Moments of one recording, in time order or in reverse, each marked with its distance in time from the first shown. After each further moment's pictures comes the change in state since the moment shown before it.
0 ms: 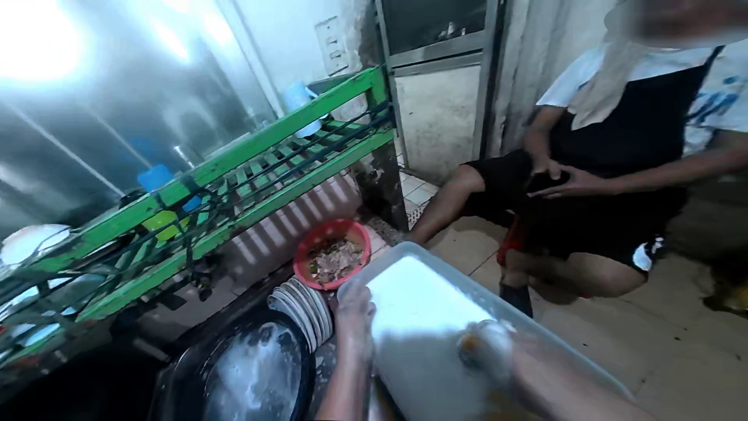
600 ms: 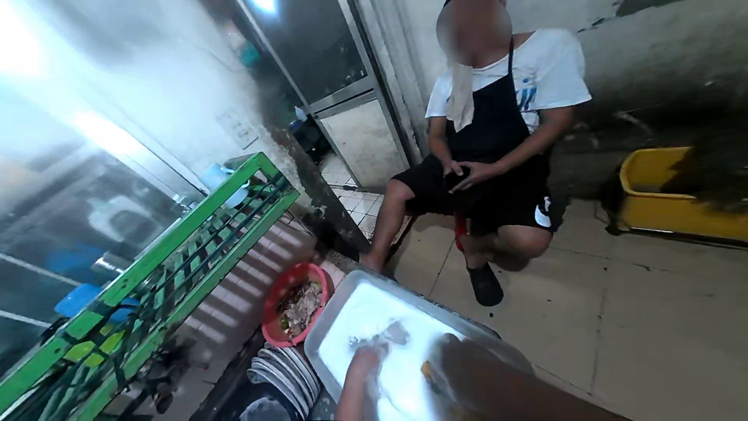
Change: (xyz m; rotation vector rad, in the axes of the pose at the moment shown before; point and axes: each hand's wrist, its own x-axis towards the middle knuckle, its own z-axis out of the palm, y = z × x) left_hand 0.001 -0.052 0.048 0.828 -0.394 -0.264; right_hand -0.011 0.000 0.004 -0.052 -0.217 0.140
